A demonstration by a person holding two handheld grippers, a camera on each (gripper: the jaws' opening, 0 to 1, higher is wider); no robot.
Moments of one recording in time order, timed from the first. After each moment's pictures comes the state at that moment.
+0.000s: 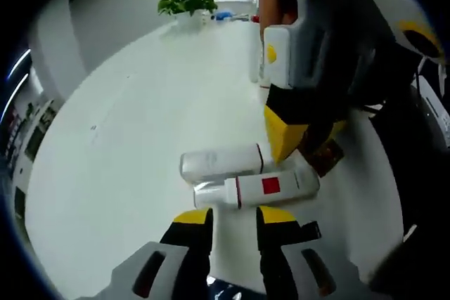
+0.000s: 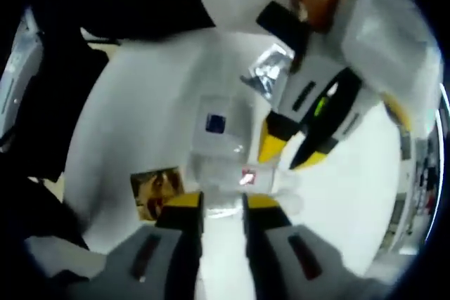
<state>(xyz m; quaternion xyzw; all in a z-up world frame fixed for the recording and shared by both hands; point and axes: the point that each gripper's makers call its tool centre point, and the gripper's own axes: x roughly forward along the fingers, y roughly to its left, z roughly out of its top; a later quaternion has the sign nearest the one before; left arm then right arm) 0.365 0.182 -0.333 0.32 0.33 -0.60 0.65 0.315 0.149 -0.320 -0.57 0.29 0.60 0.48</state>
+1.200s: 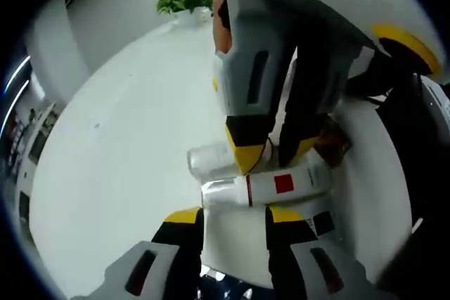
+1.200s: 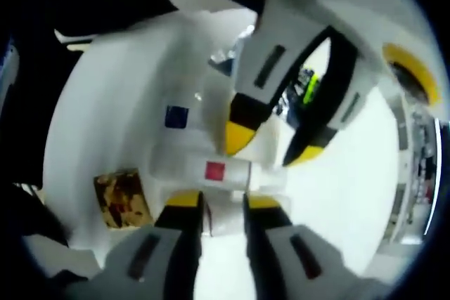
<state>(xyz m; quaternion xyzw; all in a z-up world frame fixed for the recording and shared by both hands) 0.378 0.192 -0.341 0.33 0.34 -0.59 0.65 0.344 0.161 -0.344 -0.56 0.30 0.58 0.51</state>
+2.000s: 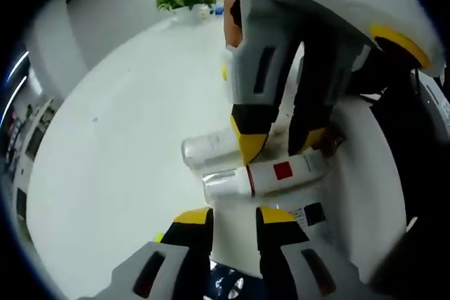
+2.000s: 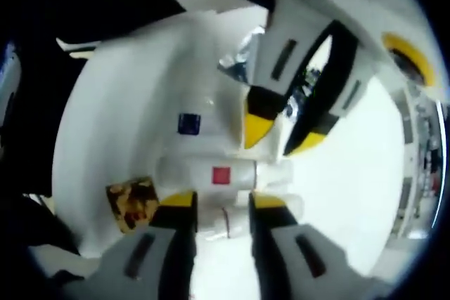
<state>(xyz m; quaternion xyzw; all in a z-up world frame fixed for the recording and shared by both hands) 0.366 0.205 -0.342 0.33 0.36 -0.59 0.64 0.333 0.162 -0.340 -0.54 0.32 0.59 0.51</state>
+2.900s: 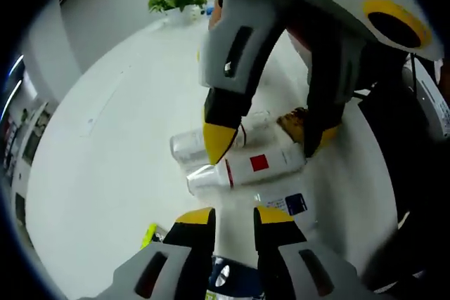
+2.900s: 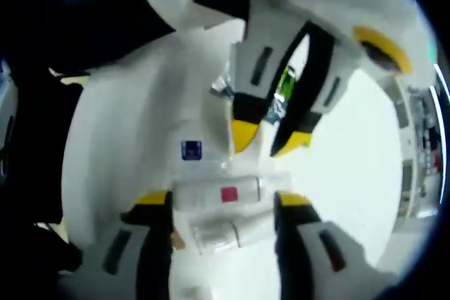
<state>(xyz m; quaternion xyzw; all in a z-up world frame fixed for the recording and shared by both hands) 0.350 0.215 -0.336 0.33 0.36 -0.60 0.63 0.330 0.186 -0.325 -0.52 0.31 0.57 0.56</state>
